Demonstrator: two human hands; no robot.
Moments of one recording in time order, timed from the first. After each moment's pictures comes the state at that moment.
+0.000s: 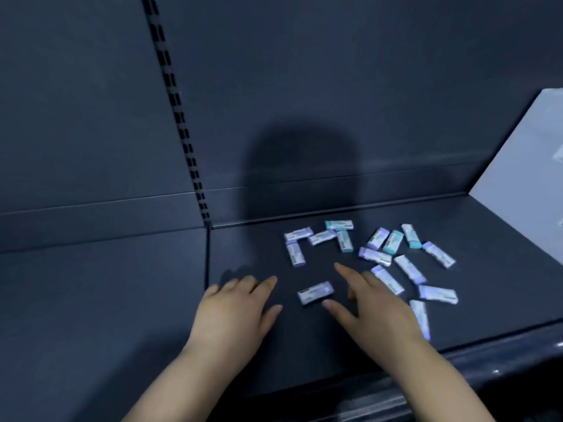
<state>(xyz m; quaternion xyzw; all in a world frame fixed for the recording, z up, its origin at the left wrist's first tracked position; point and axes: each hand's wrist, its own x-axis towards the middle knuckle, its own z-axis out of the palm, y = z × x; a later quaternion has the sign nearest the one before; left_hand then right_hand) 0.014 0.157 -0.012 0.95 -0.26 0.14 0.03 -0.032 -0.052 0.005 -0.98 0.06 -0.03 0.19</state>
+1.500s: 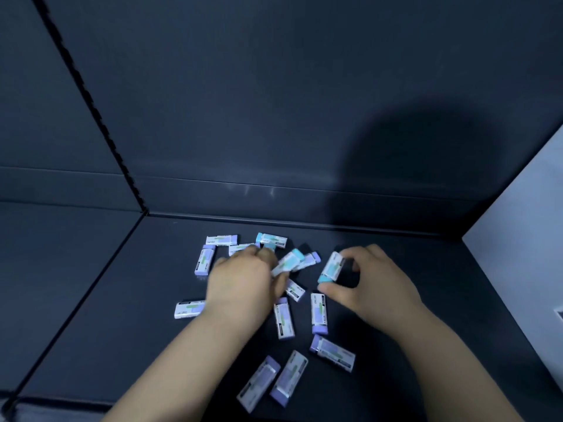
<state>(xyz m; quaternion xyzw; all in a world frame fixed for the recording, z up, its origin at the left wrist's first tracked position) 0.052 -0.067 0.009 0.99 -0.04 0.08 0.05 0.060 -0.260 0.016 -0.97 -0.04 0.03 0.24</state>
